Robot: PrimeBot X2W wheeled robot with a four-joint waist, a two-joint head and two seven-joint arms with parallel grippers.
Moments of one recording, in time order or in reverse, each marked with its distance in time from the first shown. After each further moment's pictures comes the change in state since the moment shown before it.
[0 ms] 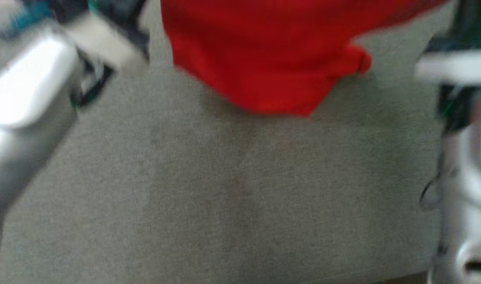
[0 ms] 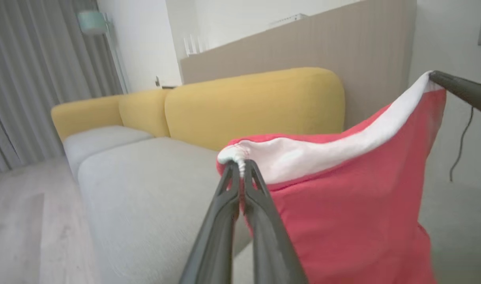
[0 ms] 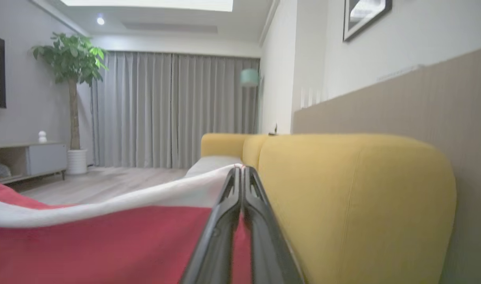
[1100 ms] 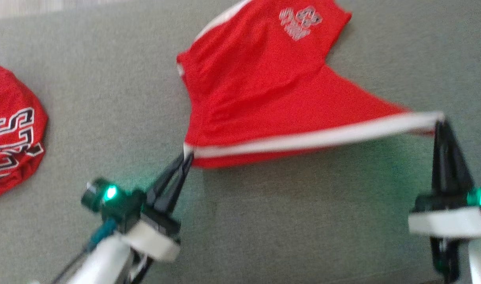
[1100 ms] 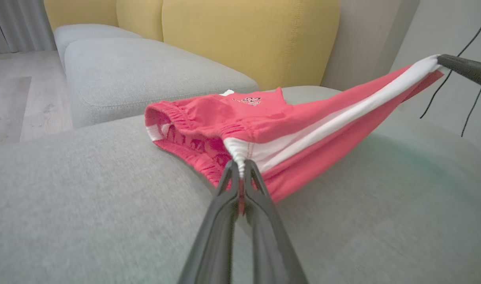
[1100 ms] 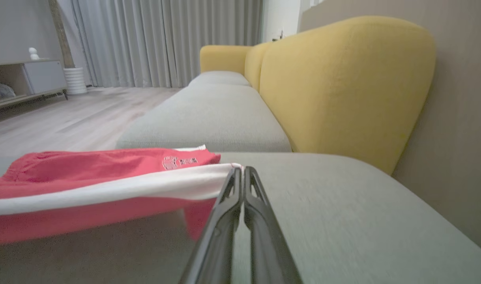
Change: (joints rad) left arm 0.827 -0.143 0.379 -0.195 0.422 0.009 -0.044; right arm 0.584 -0.044 -0.006 -0.224 0.048 0.000 -0.004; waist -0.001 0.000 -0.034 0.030
